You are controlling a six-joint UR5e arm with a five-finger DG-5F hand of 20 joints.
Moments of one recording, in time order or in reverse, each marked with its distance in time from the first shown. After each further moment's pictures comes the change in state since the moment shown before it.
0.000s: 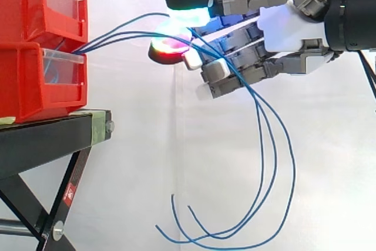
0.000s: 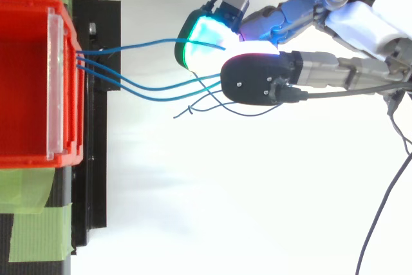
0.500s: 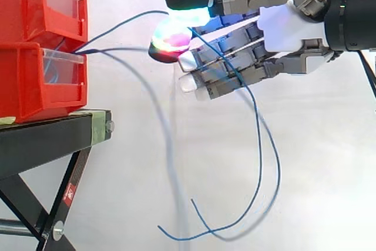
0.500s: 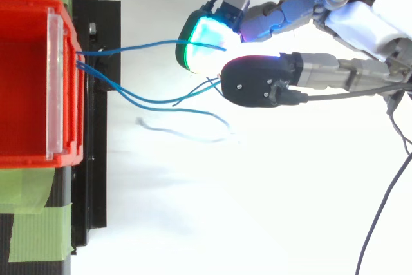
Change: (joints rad) arm 0.000 0.000 0.000 0.000 0.000 0.000
